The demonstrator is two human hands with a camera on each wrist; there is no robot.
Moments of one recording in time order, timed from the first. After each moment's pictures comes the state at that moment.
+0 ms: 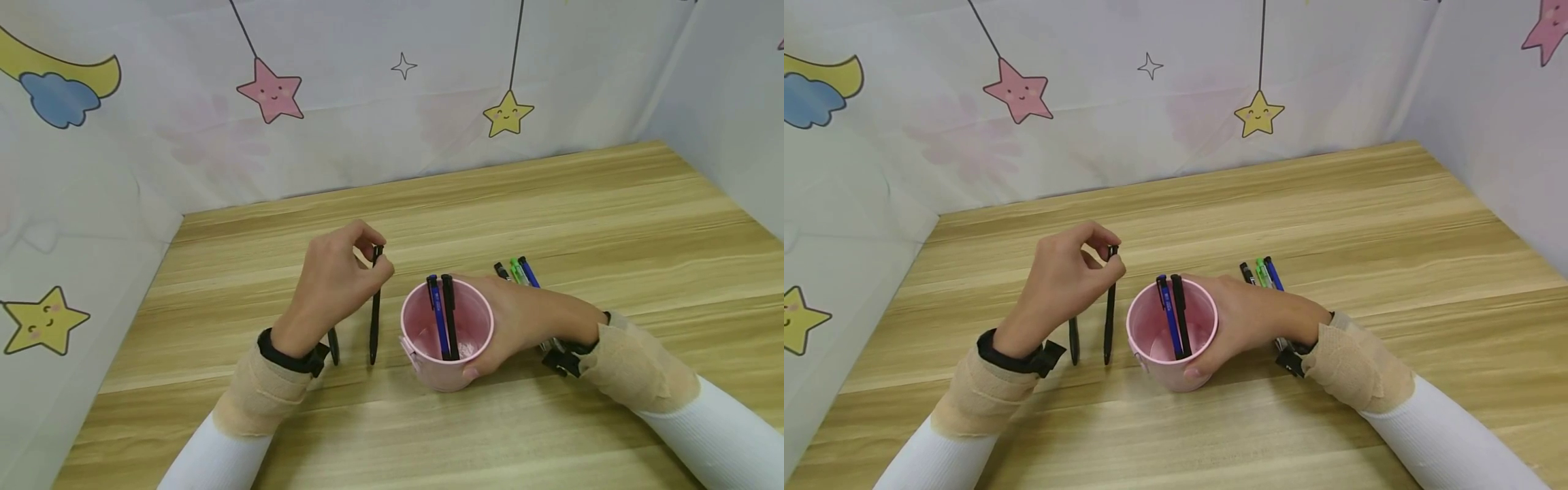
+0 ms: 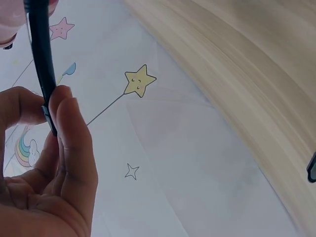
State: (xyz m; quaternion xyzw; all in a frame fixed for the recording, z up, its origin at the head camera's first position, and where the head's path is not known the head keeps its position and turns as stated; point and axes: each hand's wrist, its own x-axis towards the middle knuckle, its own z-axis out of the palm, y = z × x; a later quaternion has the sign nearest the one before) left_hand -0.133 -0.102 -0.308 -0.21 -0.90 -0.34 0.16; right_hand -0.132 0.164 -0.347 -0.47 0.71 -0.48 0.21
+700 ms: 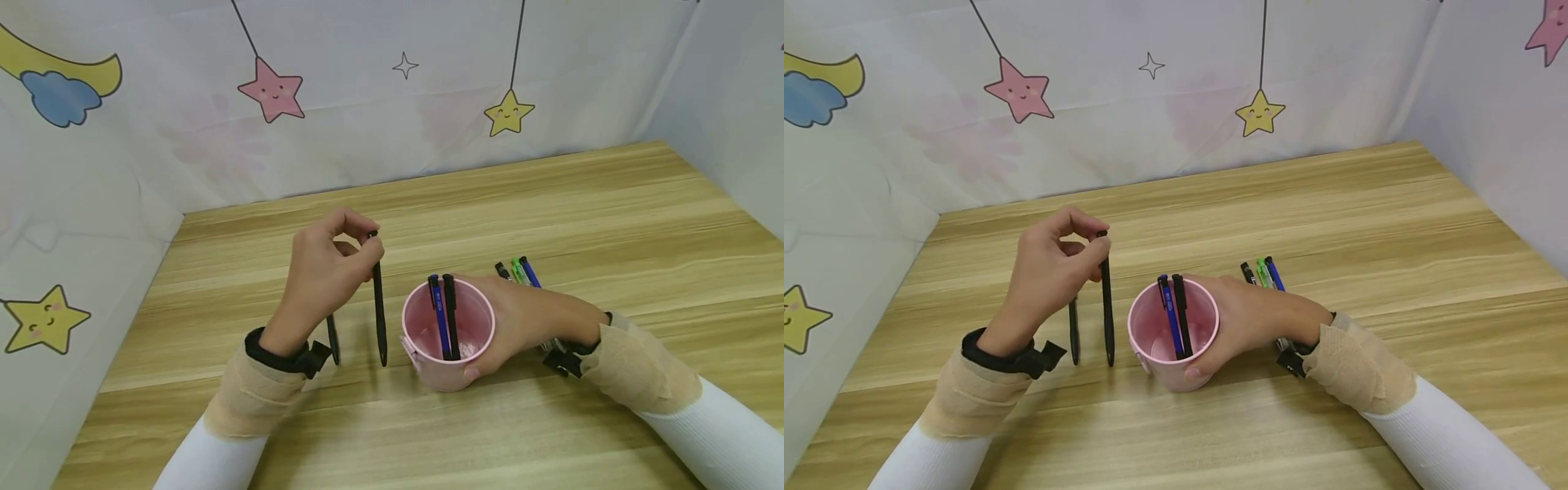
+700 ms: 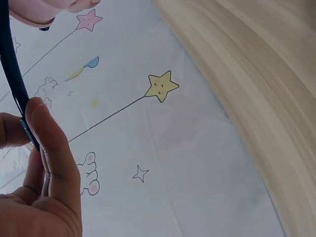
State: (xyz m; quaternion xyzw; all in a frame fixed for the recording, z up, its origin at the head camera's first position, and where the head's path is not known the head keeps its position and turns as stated) left_hand -0.127 -0.105 -0.293 -0.19 -0.82 -0.52 0.13; right_hand -0.132 0.165 -0.348 -0.47 0.72 -0.47 0.20
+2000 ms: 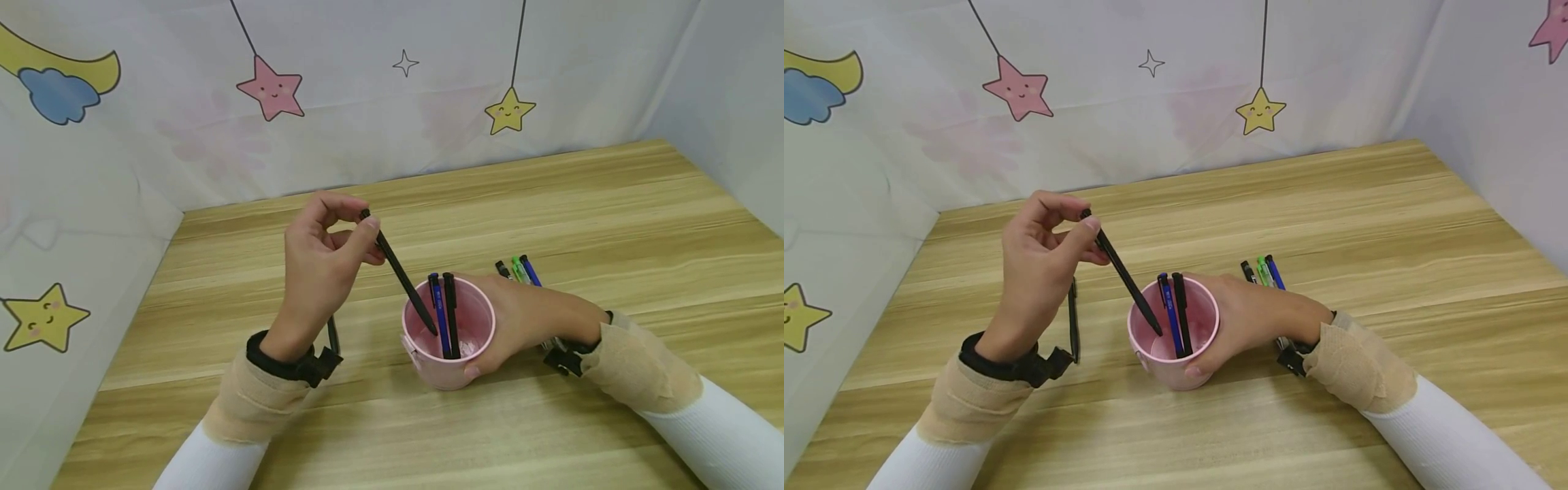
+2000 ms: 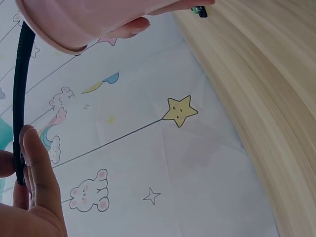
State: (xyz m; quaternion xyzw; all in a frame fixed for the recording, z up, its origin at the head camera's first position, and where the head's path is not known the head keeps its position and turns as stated) left_hand -0.123 -0.094 -0.286 -0.24 -0.67 -0.68 0.17; right_hand -0.133 0.164 -0.348 -0.47 0.71 -0.48 0.22
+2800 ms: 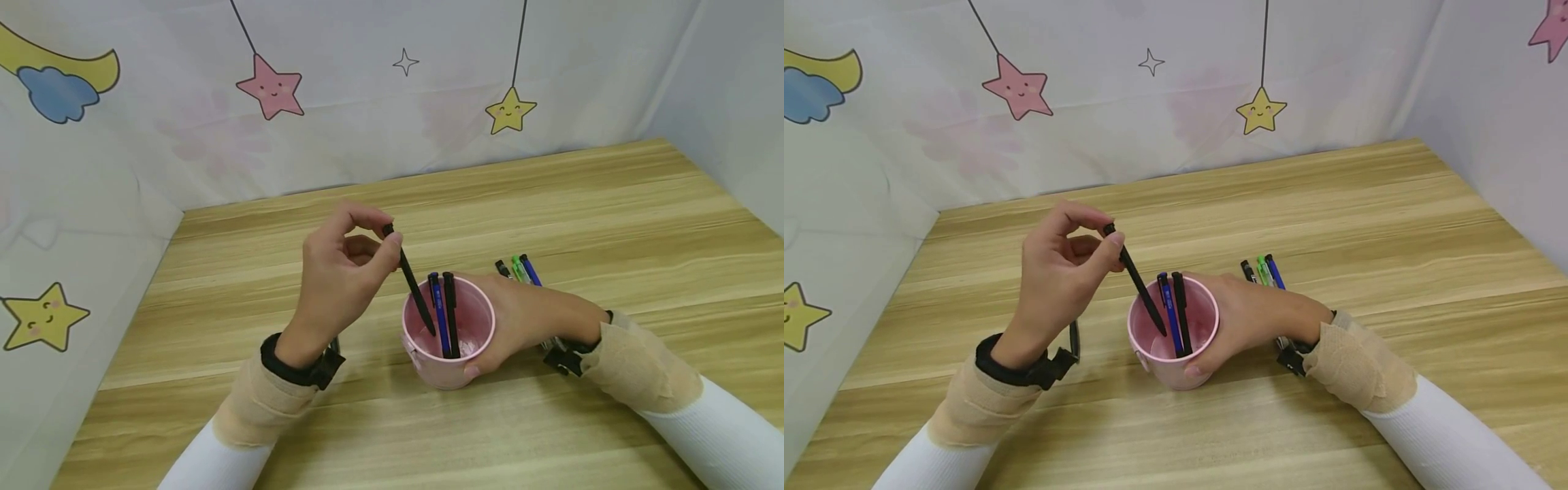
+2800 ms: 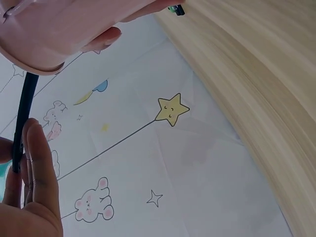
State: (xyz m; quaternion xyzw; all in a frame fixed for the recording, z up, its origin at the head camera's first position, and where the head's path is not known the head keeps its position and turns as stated) left_hand -0.118 -0.085 -0.295 -0.31 -0.70 -0.62 0.18; right_hand -0.133 0.165 -0.349 -0.46 0.72 -0.47 0.21
